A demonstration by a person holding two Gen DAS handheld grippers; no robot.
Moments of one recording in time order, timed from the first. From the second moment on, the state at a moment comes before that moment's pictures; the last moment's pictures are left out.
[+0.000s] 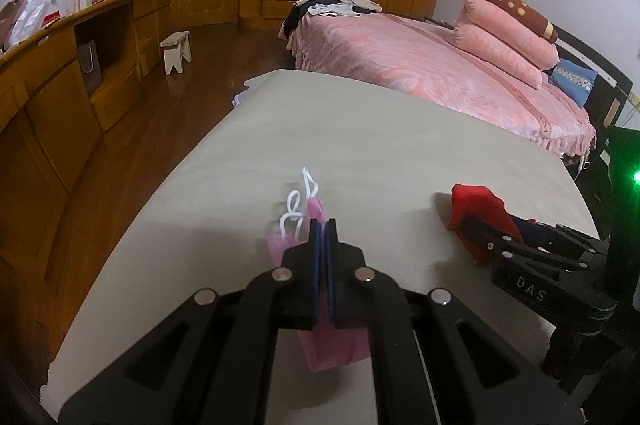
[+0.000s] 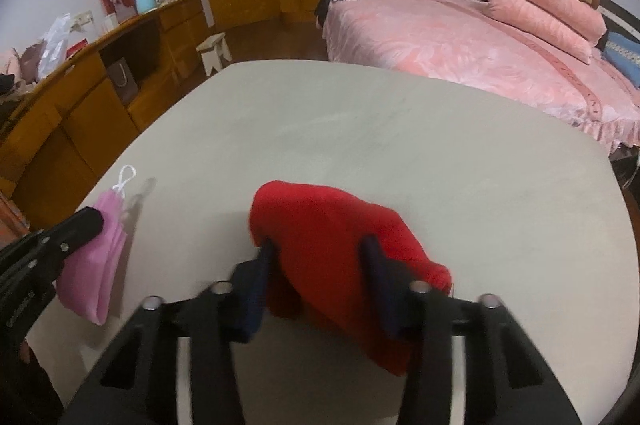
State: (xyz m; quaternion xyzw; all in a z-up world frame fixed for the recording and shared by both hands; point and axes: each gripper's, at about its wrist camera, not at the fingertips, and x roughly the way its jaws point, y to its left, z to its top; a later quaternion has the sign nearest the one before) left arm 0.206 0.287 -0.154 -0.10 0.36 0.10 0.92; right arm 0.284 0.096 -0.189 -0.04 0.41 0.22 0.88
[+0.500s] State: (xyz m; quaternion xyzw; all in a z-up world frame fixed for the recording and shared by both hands) left arm 0.204 0.264 -0.139 -0.09 0.35 0.08 0.93; right arm 0.261 0.066 -0.165 -0.02 0.38 0.23 0.90
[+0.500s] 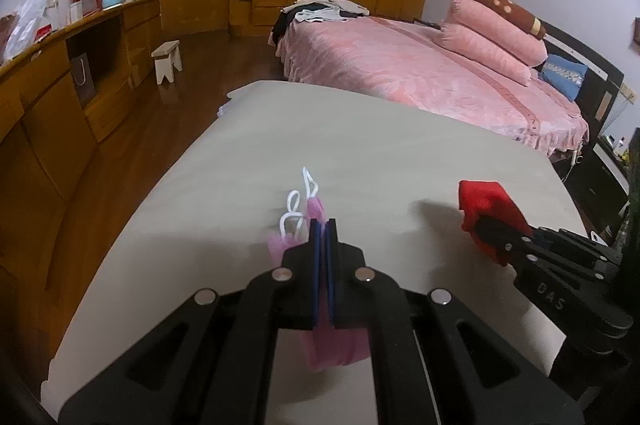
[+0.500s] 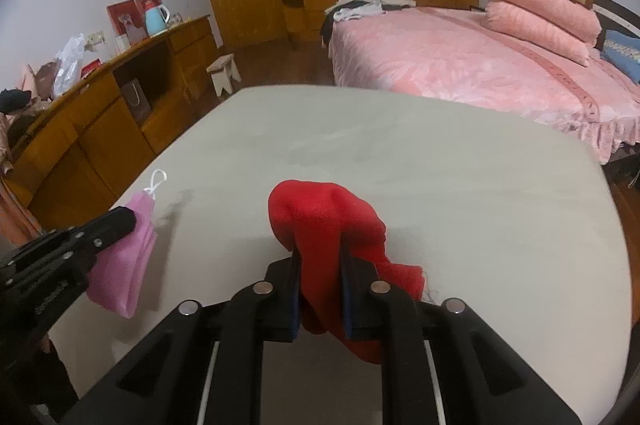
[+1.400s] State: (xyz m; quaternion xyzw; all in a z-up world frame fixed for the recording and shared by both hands) left arm 0.170 0.116 -0.078 -0.05 0.32 -0.03 0.94; right arm 0.177 -0.069 -0.074 0.01 0.31 0.17 0.94
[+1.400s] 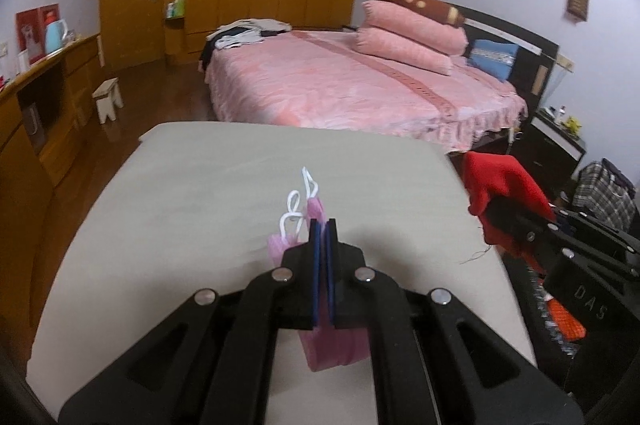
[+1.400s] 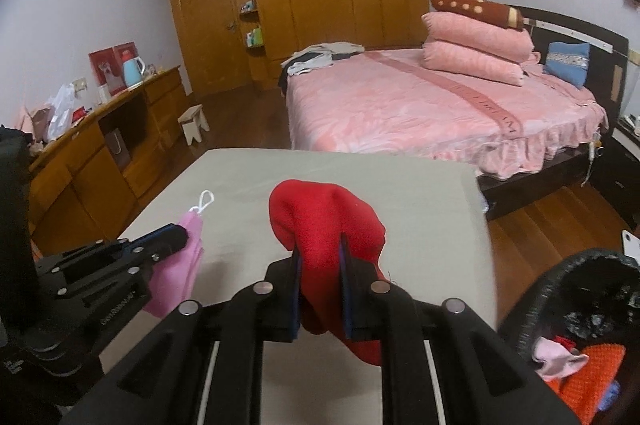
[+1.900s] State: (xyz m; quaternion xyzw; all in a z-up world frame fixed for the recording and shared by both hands) left arm 0.148 0.025 -0.055 -0.03 0.30 -0.11 0.95; right arm 0.132 -0.150 -0.048 0.02 0.28 0.12 0.95
